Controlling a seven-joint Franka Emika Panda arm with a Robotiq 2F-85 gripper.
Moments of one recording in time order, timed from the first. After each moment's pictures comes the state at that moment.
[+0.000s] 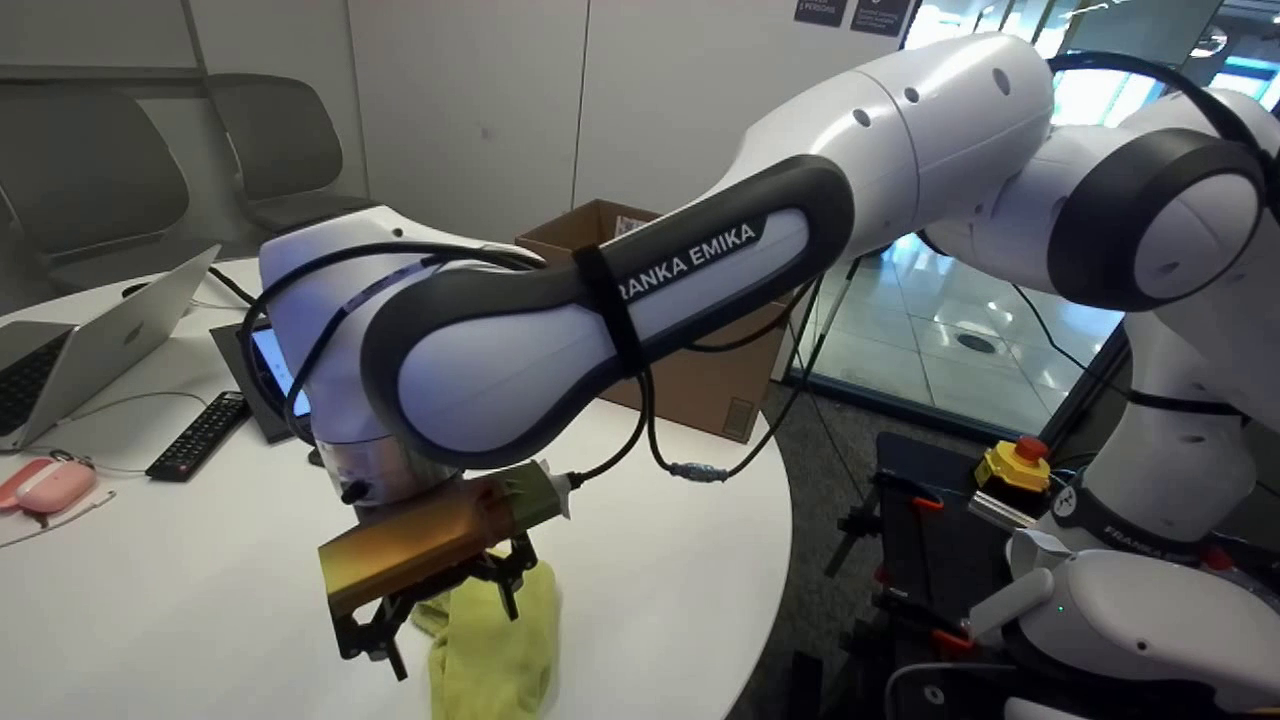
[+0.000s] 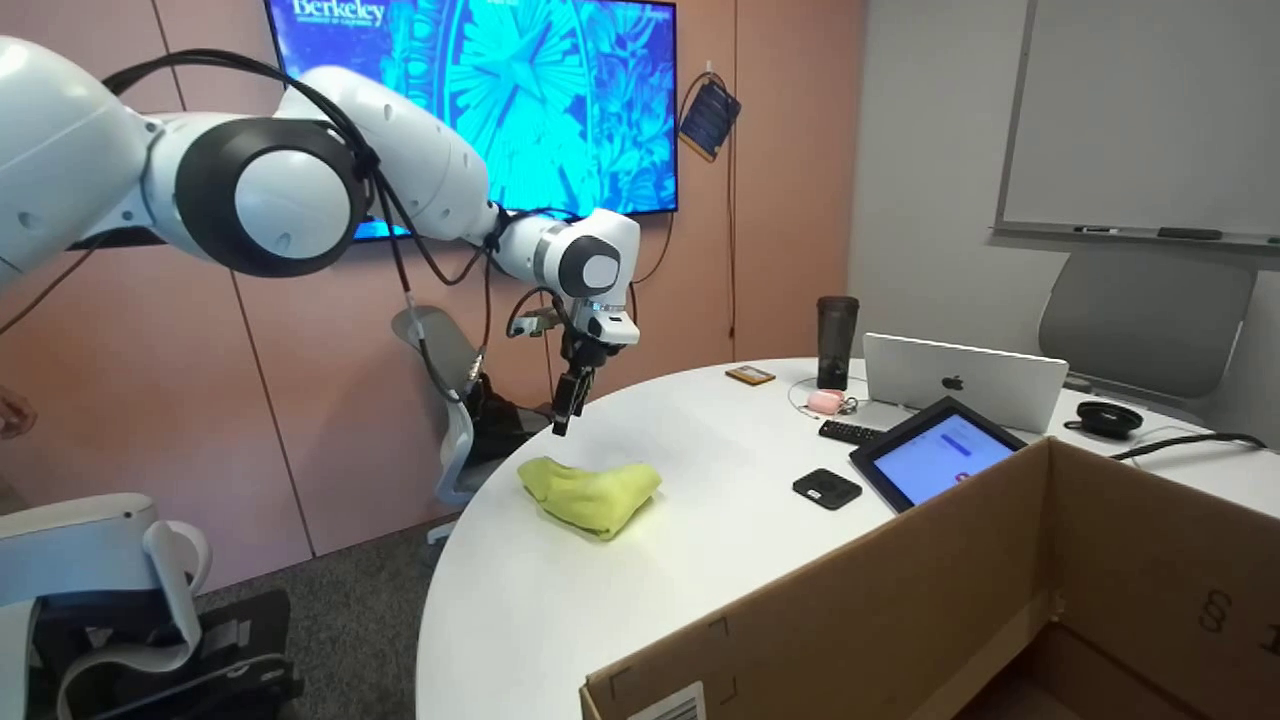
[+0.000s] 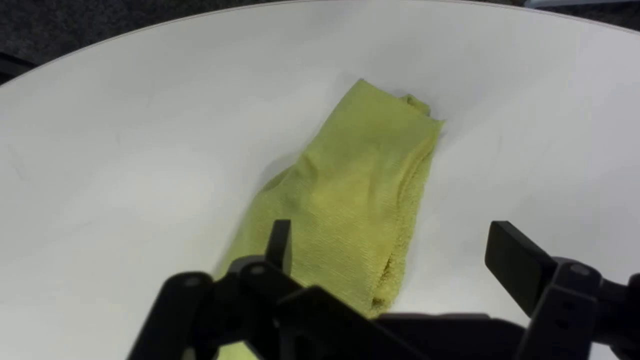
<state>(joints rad) 0.44 1.00 0.15 -1.06 0.07 1.85 1.12</state>
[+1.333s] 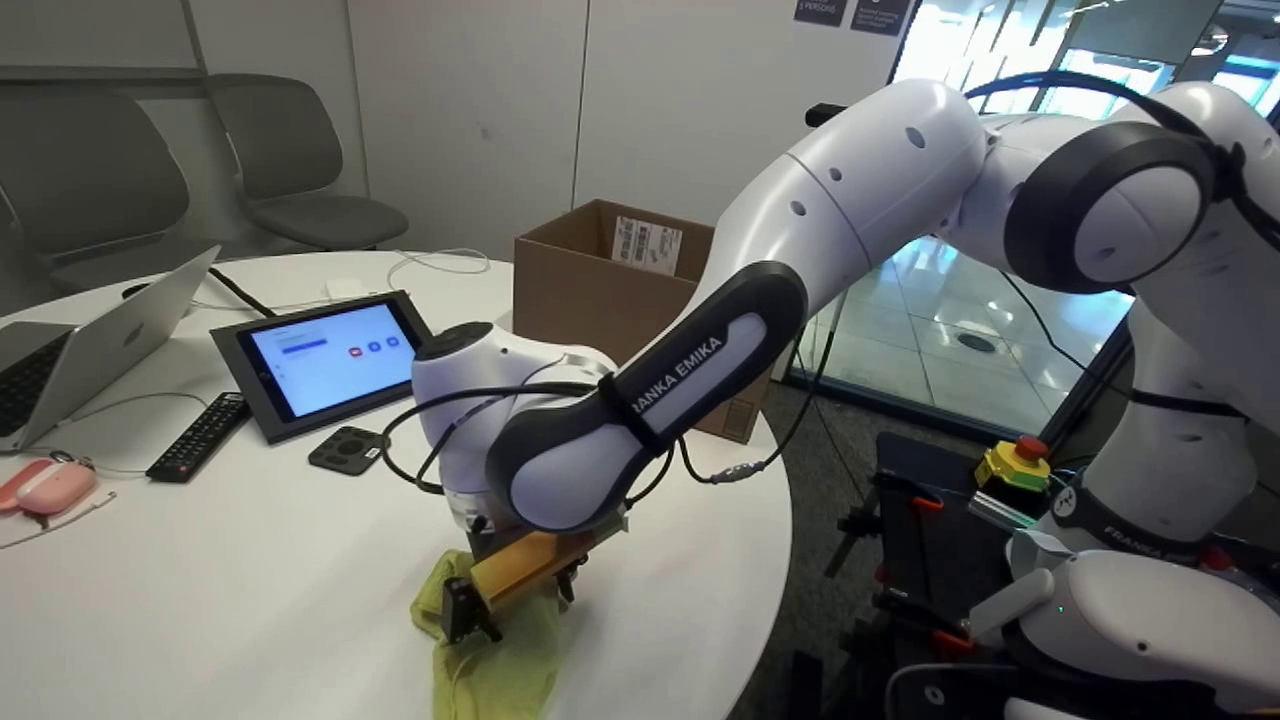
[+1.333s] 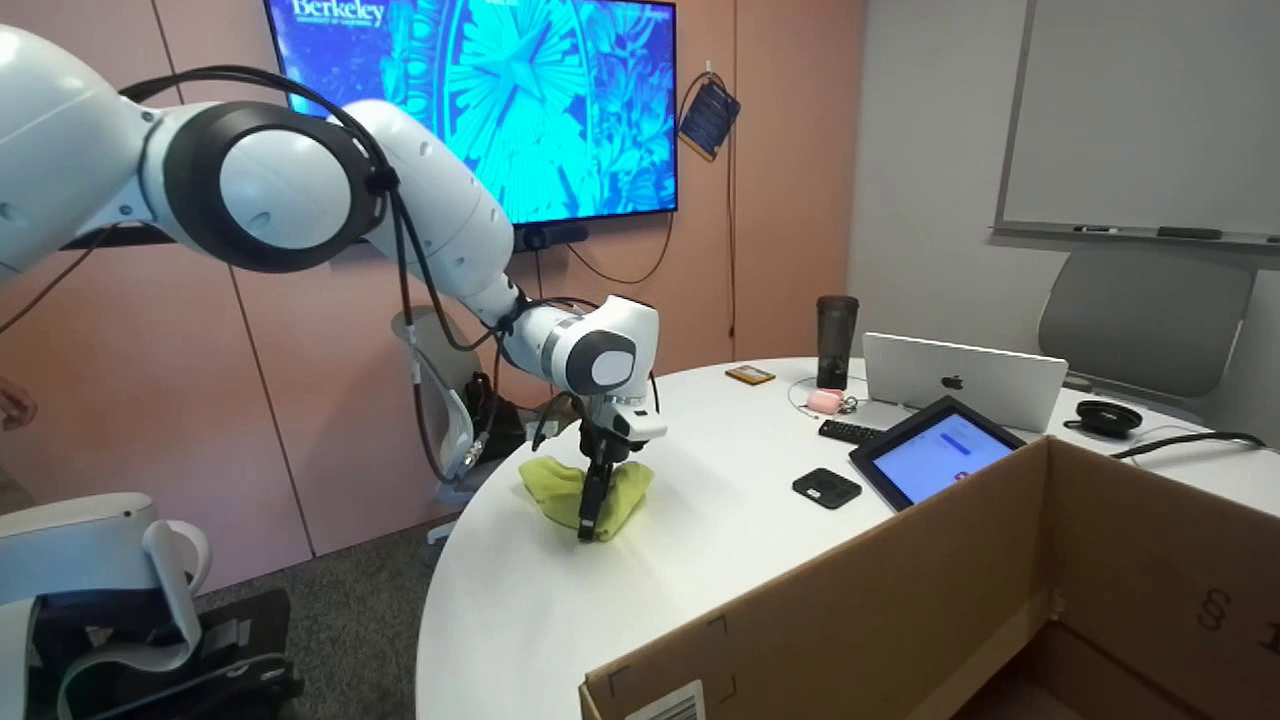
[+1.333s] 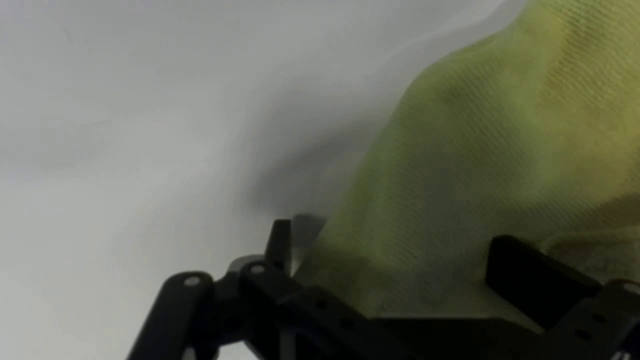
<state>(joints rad) 0.38 1.00 0.08 -1.39 0.04 2.16 0.91</state>
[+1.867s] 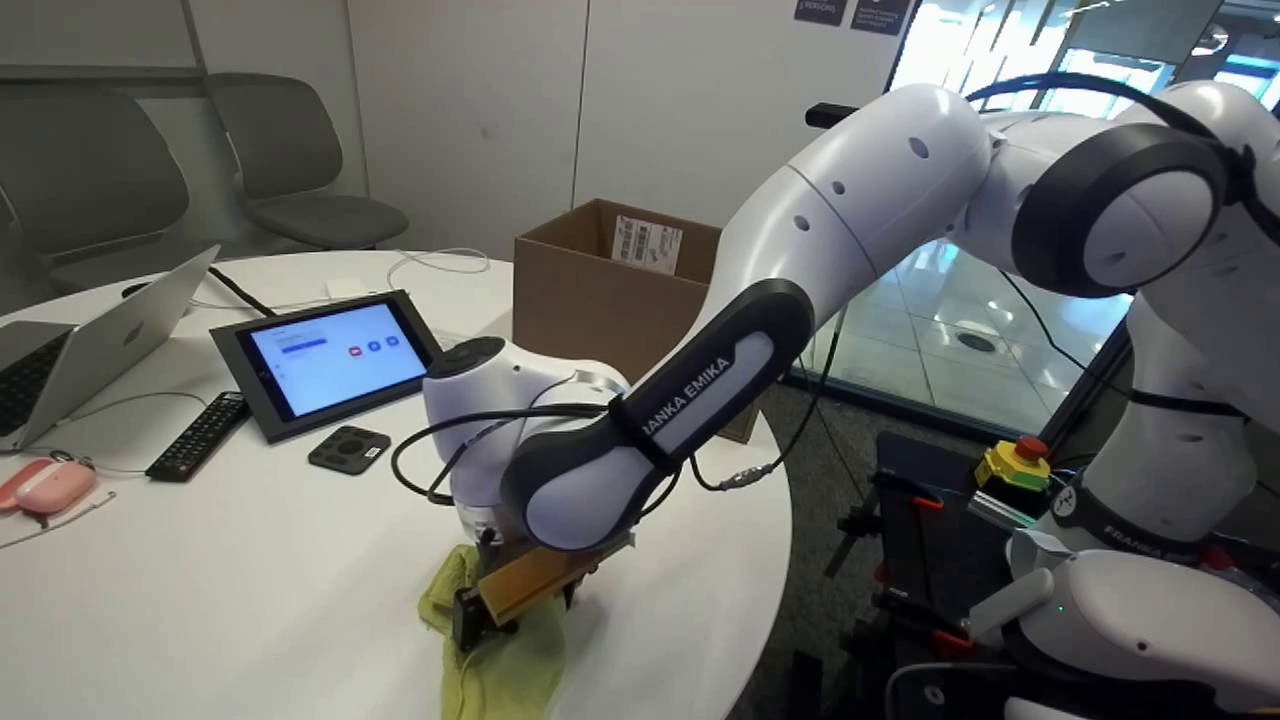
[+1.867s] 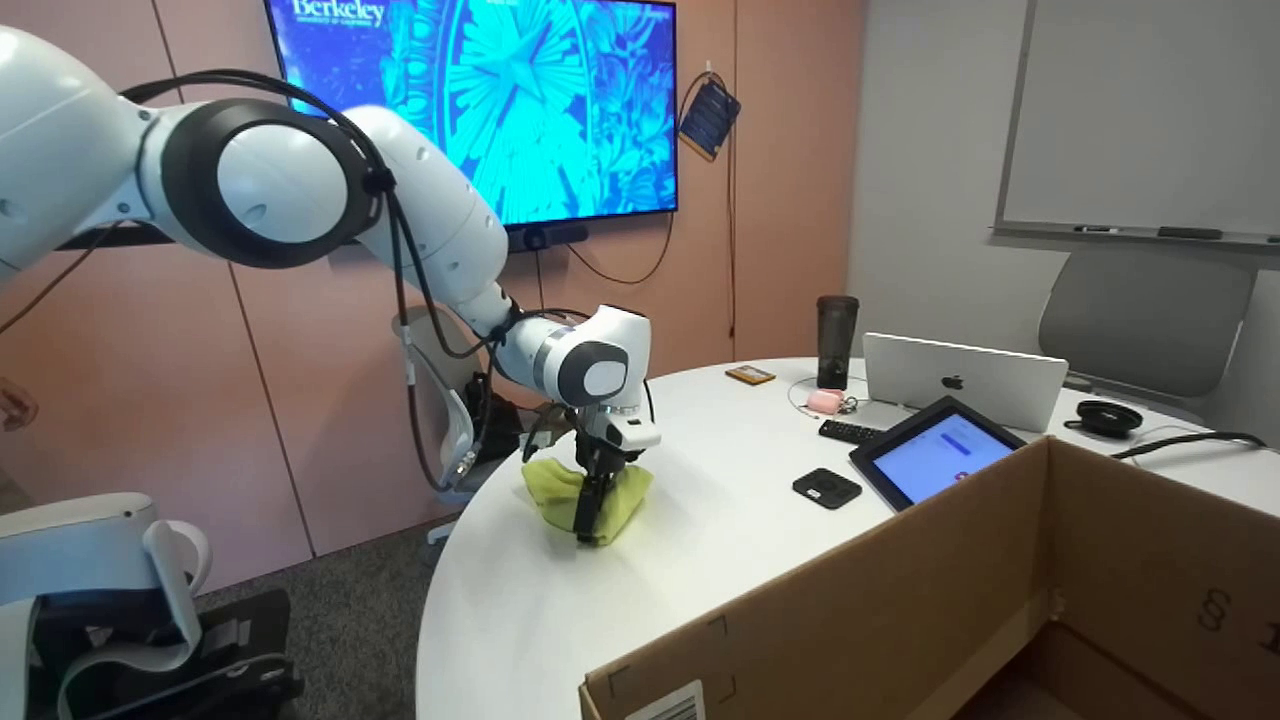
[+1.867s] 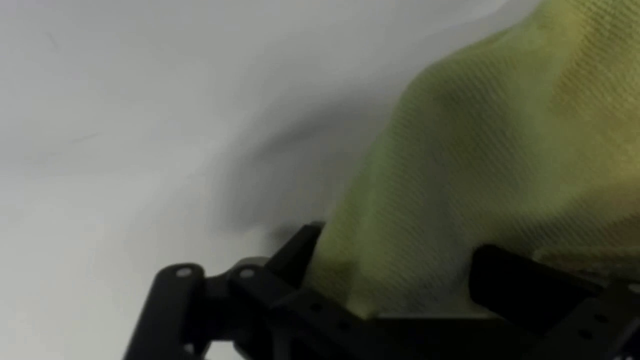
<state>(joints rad) 0.40 0.99 0.05 -1.43 0.04 2.21 0.95</state>
